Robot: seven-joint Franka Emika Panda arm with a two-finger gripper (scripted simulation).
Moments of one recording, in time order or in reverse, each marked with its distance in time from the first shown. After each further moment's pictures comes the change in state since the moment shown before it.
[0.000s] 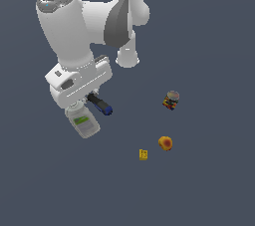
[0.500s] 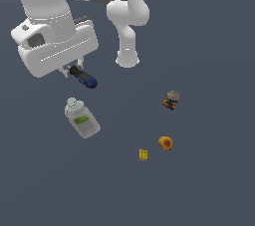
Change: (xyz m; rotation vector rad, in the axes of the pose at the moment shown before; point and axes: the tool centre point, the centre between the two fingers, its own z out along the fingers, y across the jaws) arm -0.047 0.003 -0.096 -0.001 0.001 0.000
